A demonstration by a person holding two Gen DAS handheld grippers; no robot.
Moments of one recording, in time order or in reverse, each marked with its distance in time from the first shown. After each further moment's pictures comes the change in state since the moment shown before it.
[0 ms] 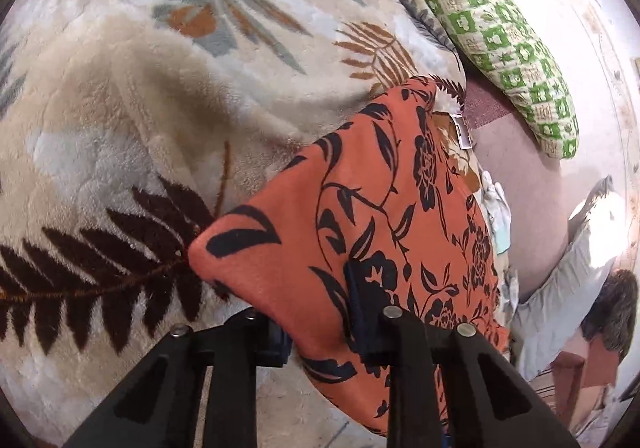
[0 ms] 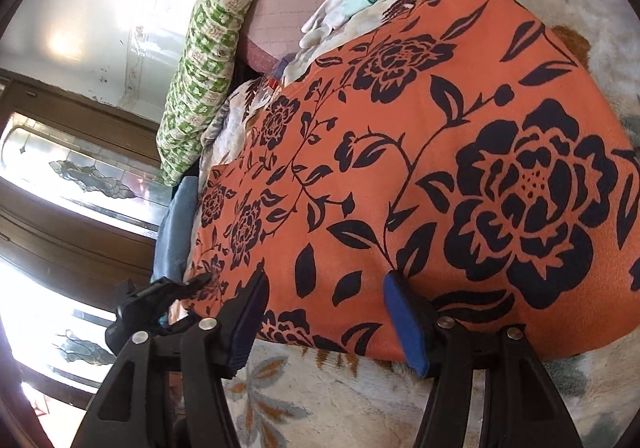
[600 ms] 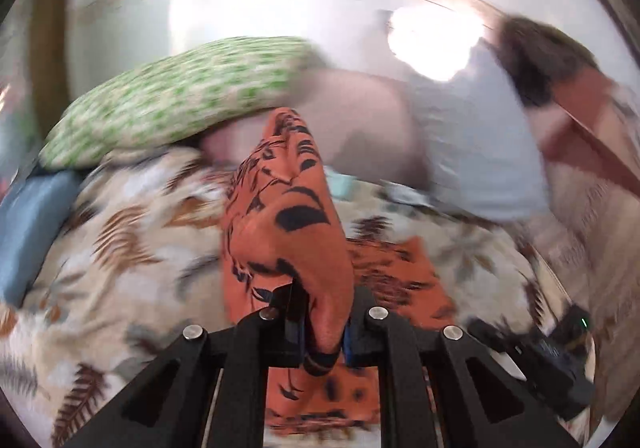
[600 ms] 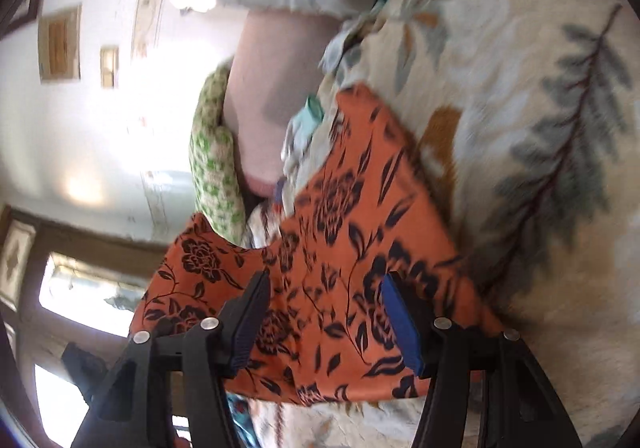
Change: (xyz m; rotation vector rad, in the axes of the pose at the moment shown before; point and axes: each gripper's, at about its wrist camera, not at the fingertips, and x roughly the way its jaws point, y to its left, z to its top) left arm -0.065 -0.260 -0.166 1.008 -0.233 -0.095; right arm -0.089 -0.073 0.017 0.363 -0.327 0.182
